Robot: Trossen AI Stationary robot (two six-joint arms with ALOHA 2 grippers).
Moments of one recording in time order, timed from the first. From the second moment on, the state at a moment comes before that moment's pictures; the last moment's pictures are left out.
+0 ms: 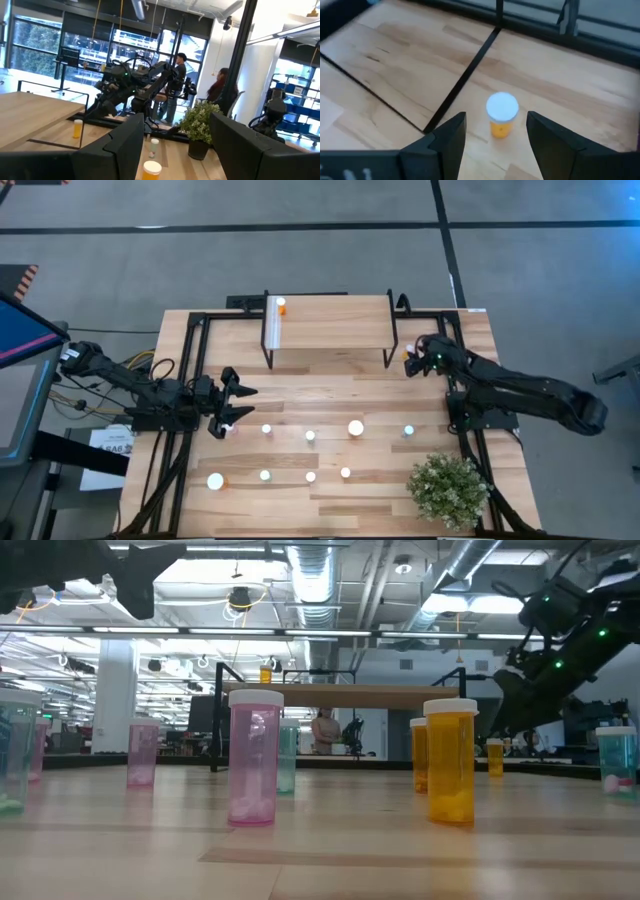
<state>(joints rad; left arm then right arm) -0.36 0.61 0.11 0.78 -0.35 -0.15 -0.62 0.70 0.24 -0.21 0.31 0.36</state>
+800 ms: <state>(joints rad) -0.36 0.61 0.11 0.78 -0.35 -0.15 -0.71 0.99 0.24 0.02 0.26 0.29</state>
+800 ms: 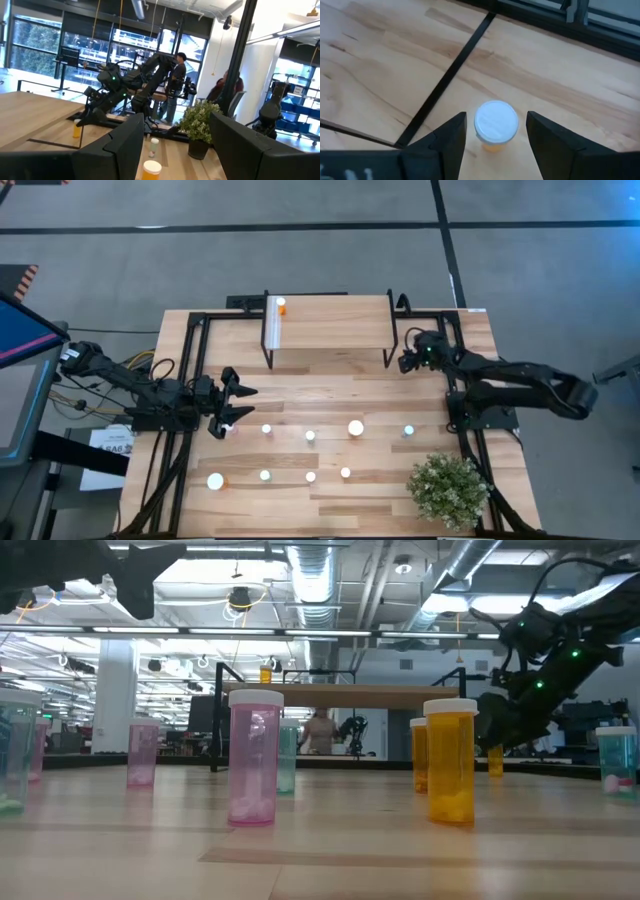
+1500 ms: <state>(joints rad) -0.36 0.61 0.11 0.78 -0.35 -0.16 -0.71 1.00 0.24 0.05 0.26 0.28</state>
